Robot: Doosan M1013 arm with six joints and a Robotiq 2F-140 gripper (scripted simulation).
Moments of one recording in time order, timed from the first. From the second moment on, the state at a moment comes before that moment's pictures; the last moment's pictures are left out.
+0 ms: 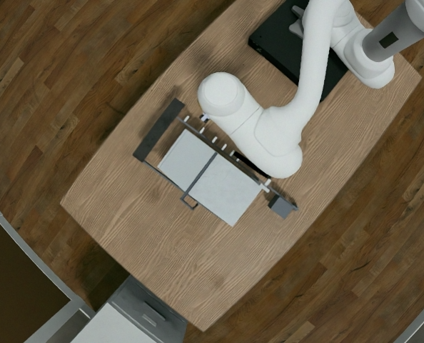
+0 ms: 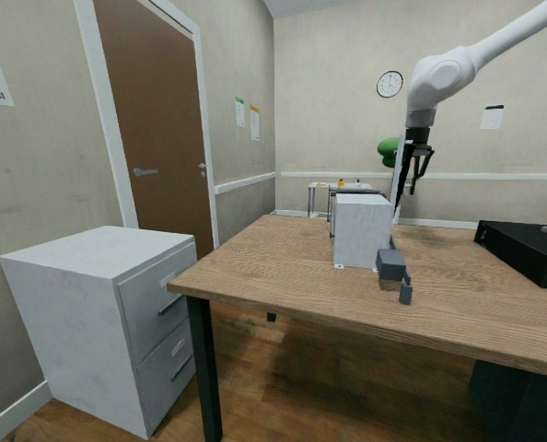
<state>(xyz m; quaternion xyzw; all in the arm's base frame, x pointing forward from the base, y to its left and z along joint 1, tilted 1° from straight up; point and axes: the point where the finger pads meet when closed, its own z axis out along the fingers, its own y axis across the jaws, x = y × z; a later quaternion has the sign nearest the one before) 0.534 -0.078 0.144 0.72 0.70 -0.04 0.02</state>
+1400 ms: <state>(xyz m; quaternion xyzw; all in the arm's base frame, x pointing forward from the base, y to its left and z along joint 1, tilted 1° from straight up) 0.481 -0.026 0.089 0.72 0.70 -0.02 0.01</state>
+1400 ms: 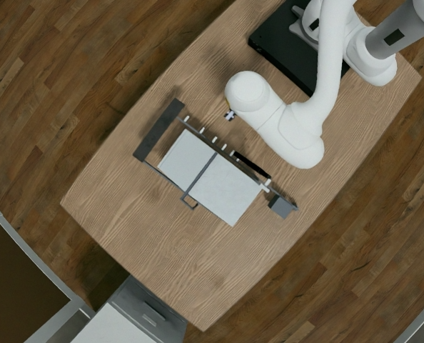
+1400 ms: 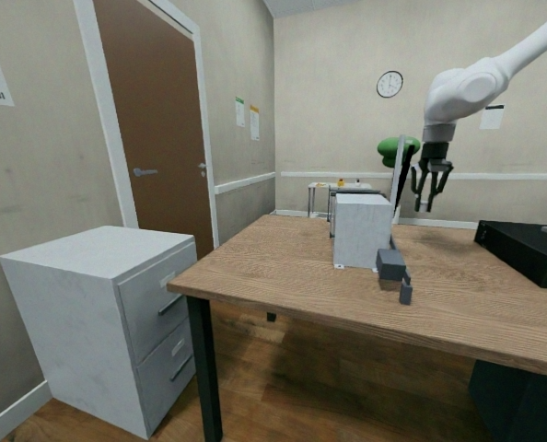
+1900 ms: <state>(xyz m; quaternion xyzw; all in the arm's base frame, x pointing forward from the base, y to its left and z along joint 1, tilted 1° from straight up) 0.464 -0.008 0.071 0.72 0.70 -0.01 0.00</state>
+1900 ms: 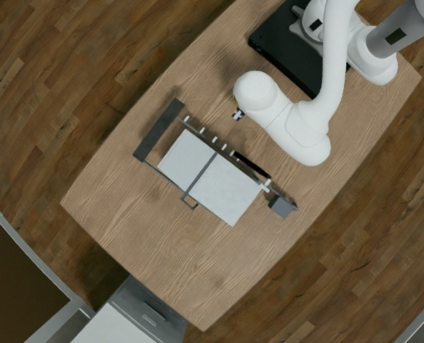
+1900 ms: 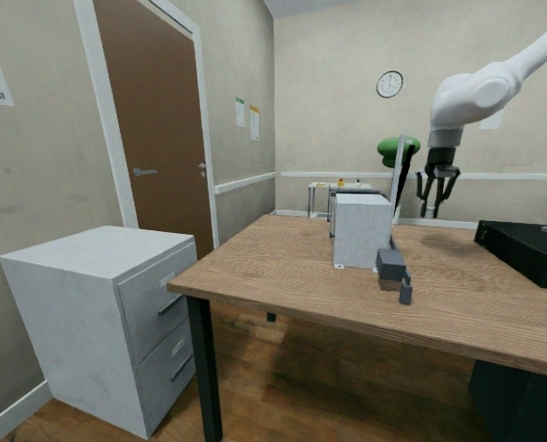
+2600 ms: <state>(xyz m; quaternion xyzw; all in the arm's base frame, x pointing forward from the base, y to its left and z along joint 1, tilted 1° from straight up) 0.437 0.018 0.044 0.72 0.70 -0.01 0.00</state>
